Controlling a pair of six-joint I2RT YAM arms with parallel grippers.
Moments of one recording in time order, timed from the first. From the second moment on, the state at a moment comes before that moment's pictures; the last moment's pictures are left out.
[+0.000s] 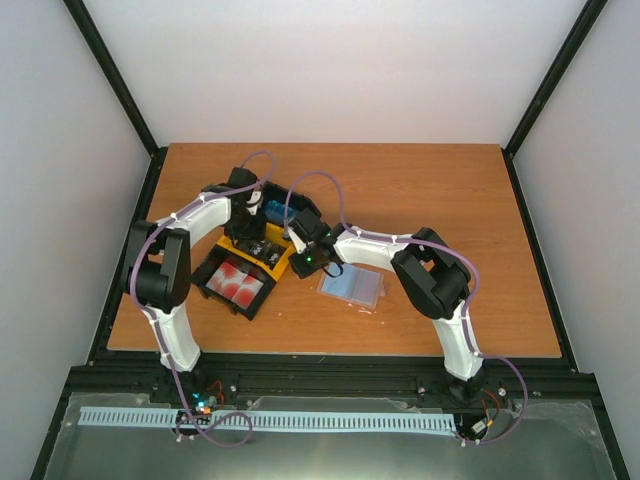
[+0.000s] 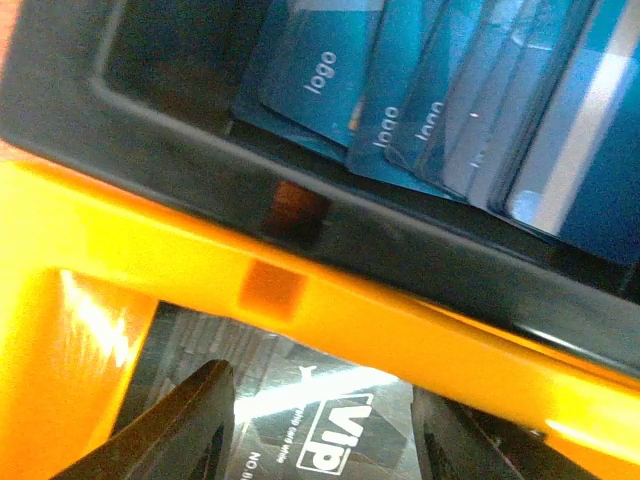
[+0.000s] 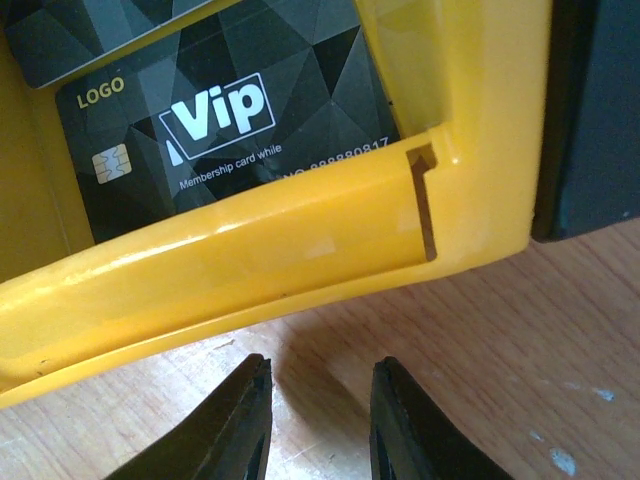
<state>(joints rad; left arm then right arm) -0.25 1.86 1.32 -0.72 0.06 -0.18 0.84 2.10 1.44 -0.42 -0.15 0.17</state>
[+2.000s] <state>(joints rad) -0.26 1.92 1.26 -0.68 0.33 -0.20 0.84 2.13 1.50 -0.45 -0.13 0.17</state>
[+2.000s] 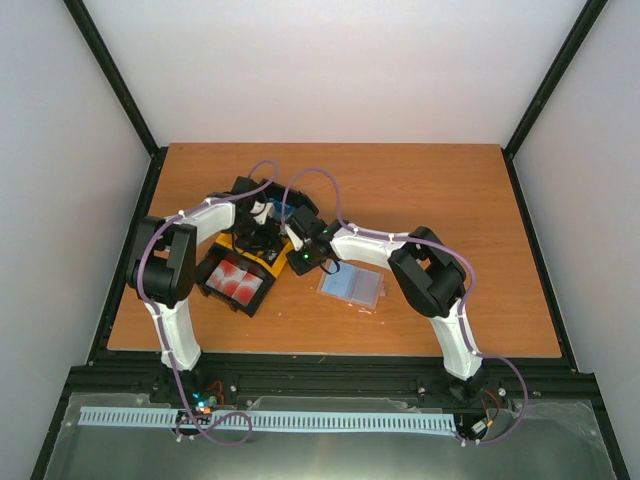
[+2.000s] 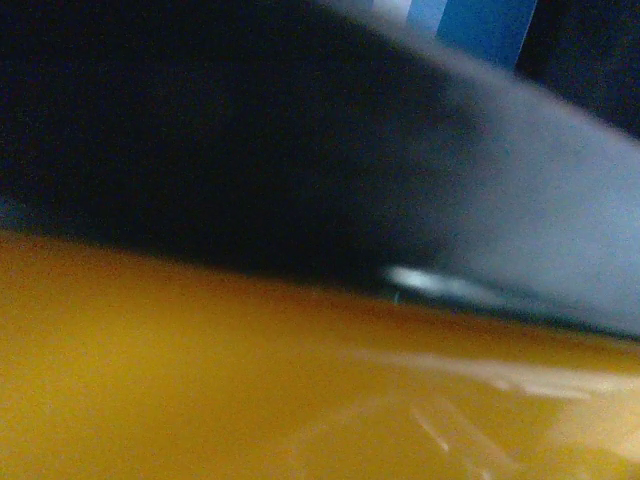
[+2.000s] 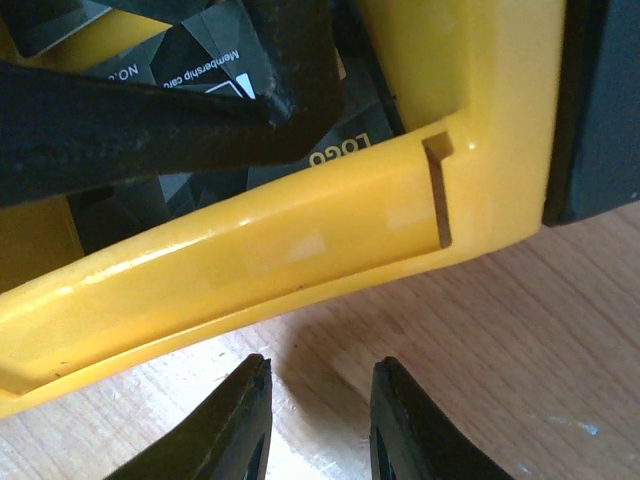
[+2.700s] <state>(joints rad) -0.25 1.90 1.29 -0.75 0.43 -0.20 0.84 2.13 1.50 -0.47 -0.13 0.16</state>
